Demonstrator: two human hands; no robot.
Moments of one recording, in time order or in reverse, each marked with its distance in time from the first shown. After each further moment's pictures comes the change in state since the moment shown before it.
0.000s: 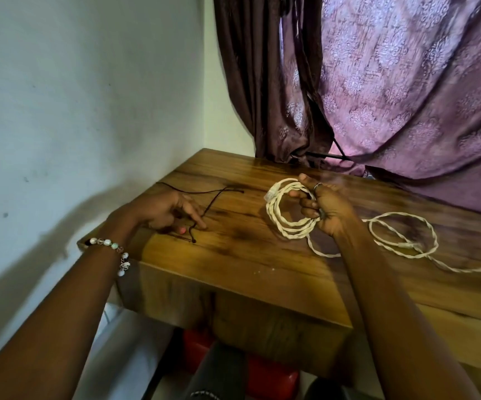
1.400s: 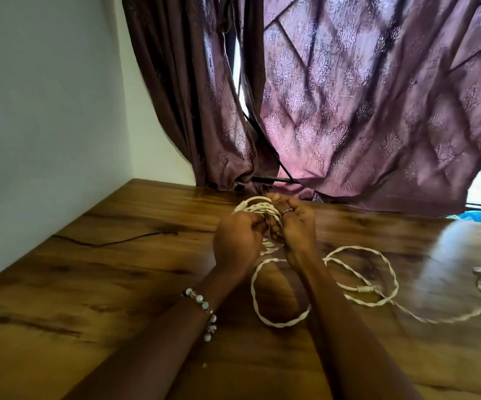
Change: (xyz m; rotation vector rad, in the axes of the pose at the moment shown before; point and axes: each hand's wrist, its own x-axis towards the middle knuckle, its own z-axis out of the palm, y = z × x) left_hand 0.206 0.178 0.092 -0.212 0.839 -0.107; right_hand 0.049 -0.019 -0.039 -0.082 0.215 -0.374
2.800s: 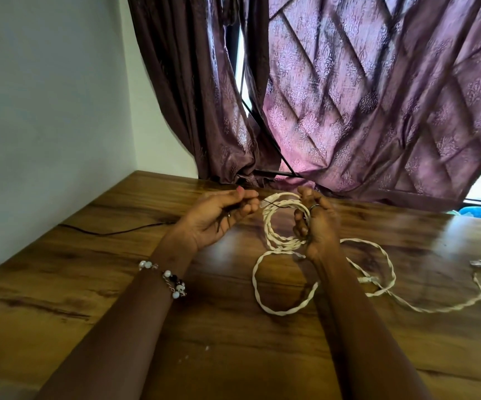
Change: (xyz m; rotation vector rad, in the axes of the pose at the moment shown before) left_hand 0.029 -0.008 -0.066 -1.393 -0.566 -0.577; right_hand 0.016 0.010 -0.045 0.118 0.167 0.068
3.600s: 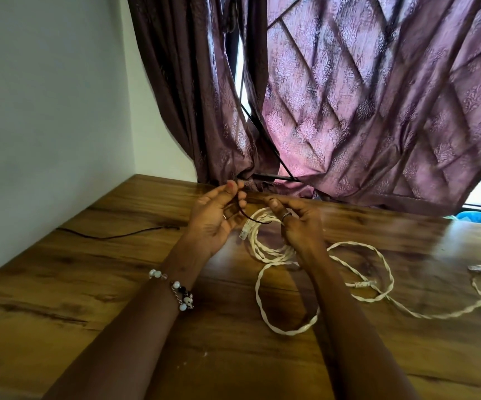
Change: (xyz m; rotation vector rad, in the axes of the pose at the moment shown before) left_hand 0.008 -0.012 0.004 -0.117 0.150 0.212; right_hand -0.021 -0.001 0.022 -0.398 -0.233 -0.394
